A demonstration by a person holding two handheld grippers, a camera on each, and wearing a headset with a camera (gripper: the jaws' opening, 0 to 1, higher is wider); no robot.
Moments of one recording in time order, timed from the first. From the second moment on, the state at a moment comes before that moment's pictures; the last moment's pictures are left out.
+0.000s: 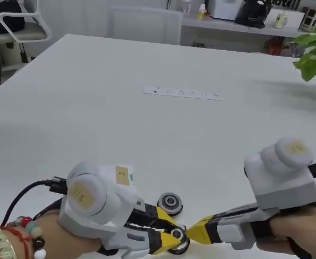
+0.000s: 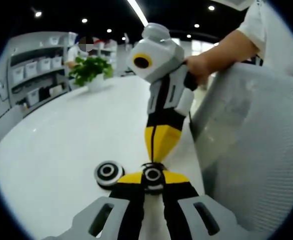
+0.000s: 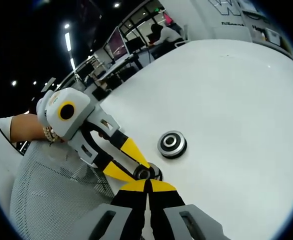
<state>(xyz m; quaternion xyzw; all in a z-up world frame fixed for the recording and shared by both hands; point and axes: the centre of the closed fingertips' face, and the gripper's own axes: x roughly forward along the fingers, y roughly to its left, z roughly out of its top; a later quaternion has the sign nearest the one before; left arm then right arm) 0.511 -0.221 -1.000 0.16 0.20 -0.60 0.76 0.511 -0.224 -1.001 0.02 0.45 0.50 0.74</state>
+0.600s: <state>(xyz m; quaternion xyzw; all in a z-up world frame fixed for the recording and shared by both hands) 0.511 -0.221 -1.001 0.16 0.20 -0.60 0.76 0.511 -0.222 -0.998 0.02 0.45 0.50 0.74</state>
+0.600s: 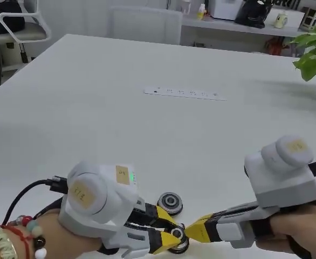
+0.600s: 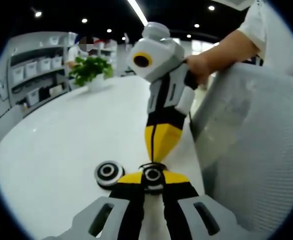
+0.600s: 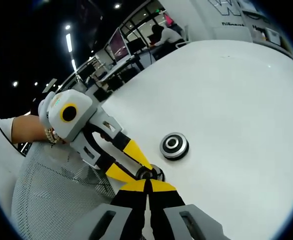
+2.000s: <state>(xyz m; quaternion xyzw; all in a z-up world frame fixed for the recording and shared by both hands) 0.512 -0.221 -1.000 0.16 0.20 -0.60 0.76 0.518 -0.221 -0.995 0.06 0.45 0.50 0.74</state>
